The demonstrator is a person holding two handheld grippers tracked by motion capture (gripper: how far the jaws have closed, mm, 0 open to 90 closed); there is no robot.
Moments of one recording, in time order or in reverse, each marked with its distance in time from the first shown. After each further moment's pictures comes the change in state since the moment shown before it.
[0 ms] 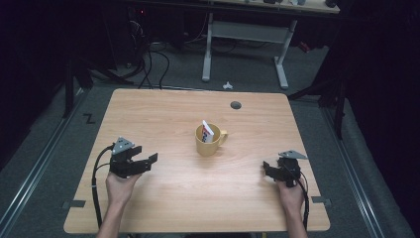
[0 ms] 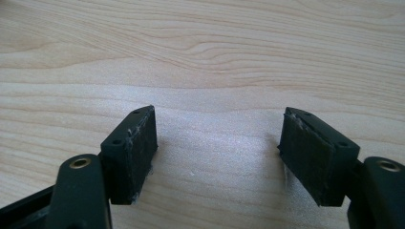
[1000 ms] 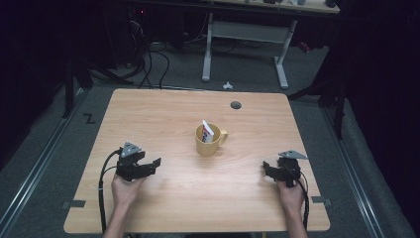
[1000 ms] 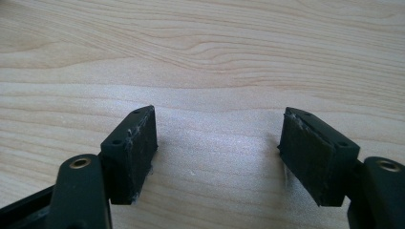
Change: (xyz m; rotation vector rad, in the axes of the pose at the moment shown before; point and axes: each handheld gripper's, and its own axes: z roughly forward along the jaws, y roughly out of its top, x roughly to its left) left arm -0.001 -0.018 0.022 0.062 0.027 -0.013; right arm 0.000 0.000 0.000 0.000 0.001 -0.001
